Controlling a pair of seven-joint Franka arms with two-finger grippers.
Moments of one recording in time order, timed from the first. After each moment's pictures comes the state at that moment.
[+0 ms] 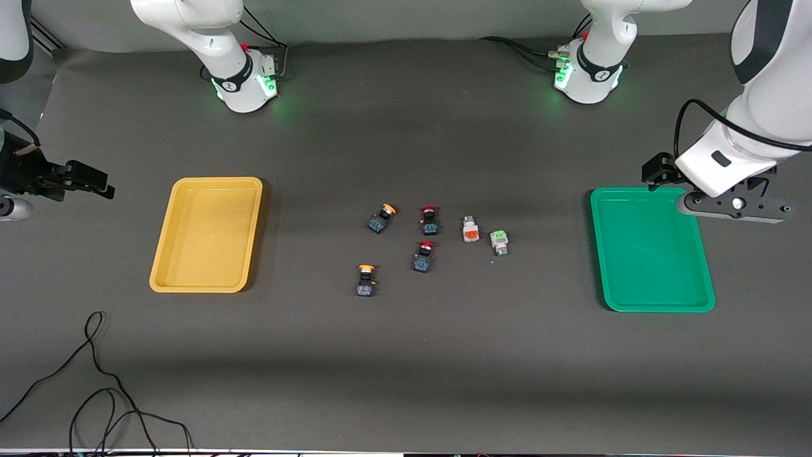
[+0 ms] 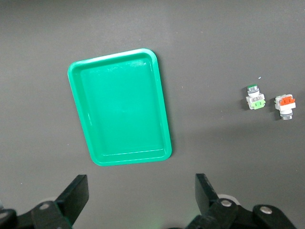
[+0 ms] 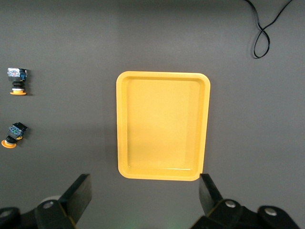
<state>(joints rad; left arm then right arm) -0.04 0.06 -0.15 -1.60 0.13 1.54 -0.03 -0.03 0.01 -0.05 -1.65 0.02 1.59 -0.07</state>
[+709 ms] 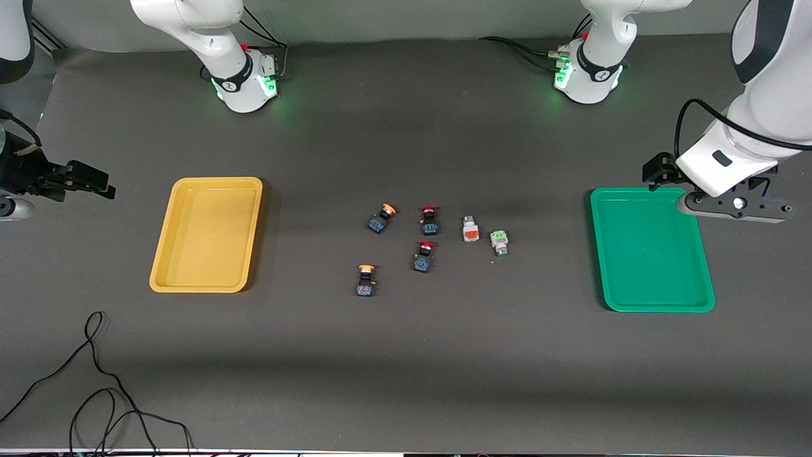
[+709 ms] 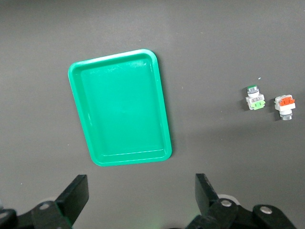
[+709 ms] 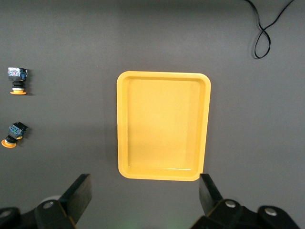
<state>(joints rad) -0.04 0.06 -0.15 -1.59 0.13 1.54 -0.03 -0.02 0.01 -0.04 -1.65 0.02 1.59 -0.07</state>
